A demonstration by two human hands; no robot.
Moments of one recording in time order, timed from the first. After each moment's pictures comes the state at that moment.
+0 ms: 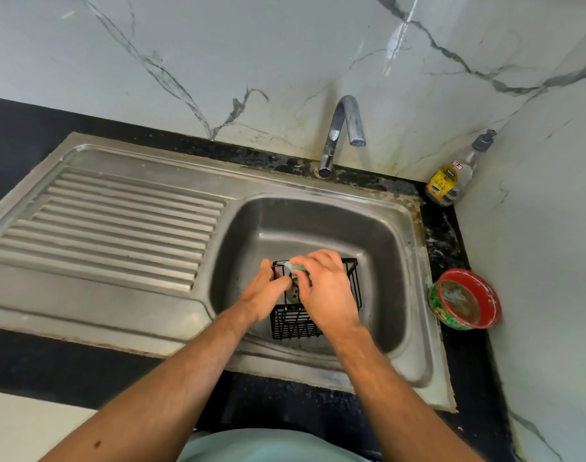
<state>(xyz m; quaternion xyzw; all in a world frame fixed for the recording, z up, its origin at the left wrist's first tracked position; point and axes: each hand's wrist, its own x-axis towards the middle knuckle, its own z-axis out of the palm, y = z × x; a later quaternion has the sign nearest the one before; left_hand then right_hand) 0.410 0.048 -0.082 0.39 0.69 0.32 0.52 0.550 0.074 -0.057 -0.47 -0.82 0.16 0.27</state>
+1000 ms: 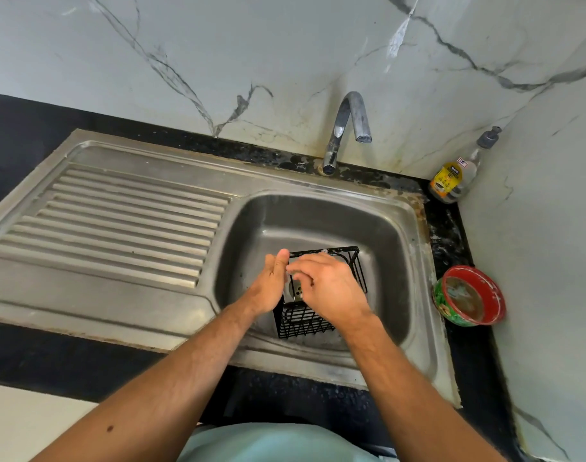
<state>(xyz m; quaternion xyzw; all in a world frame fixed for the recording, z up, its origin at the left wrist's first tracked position) 0.409 0.052 -0.089 0.44 0.70 0.30 0.48 0.555 0.078 -0.047 -0.37 -0.88 0.13 0.25</state>
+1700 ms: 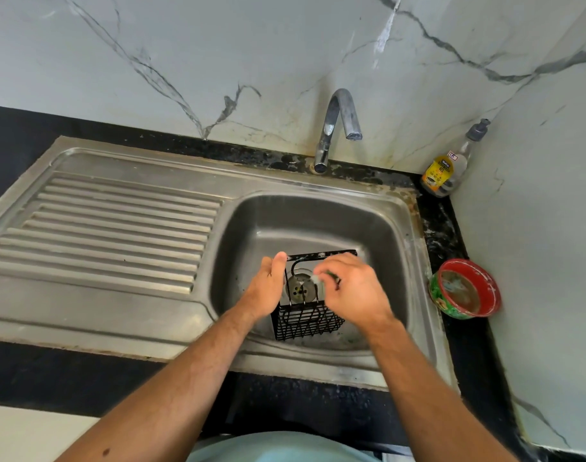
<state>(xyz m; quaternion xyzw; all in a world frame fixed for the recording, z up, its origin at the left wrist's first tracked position) 0.415 0.050 -0.083 0.42 0.72 0.30 0.46 0.593 0.083 -0.054 -0.44 -0.84 0.14 0.29</state>
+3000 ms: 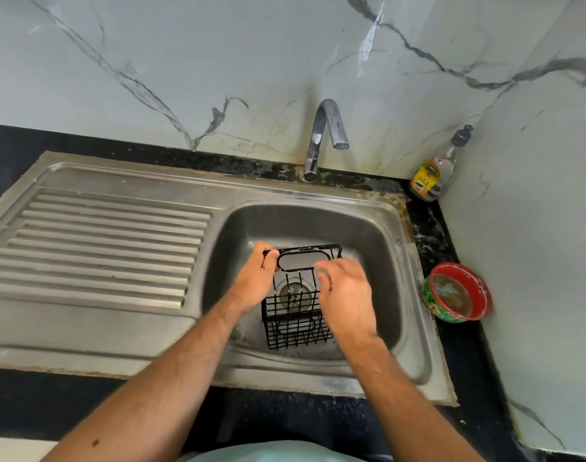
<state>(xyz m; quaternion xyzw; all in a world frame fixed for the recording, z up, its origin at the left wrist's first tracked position) 0.397 0.082 -0.085 0.48 0.68 0.37 0.43 0.573 0.072 -0.051 -0.59 -0.76 0.11 0.27</state>
